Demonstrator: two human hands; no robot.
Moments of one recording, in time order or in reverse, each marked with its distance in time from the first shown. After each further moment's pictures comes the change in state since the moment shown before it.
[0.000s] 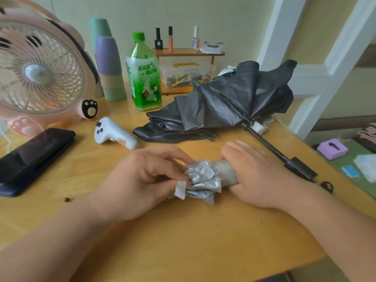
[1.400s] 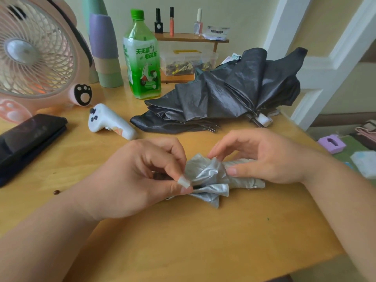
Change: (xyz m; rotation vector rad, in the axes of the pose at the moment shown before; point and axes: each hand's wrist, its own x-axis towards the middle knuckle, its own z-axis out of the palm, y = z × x) left_hand -0.002 -0.005 -0.001 -0.291 -0.066 -0.046; right_hand 0.014 0.030 -0.007 0.955 -0.185 -0.051
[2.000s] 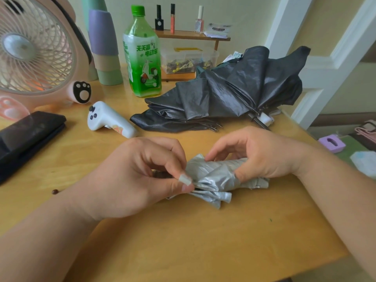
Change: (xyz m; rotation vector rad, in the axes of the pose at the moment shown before) left_hand 0.001 0.000 -0.001 -0.007 0.025 0.006; right_hand 0.021 -0.006 -0.003 -0.136 -0.142 0.105
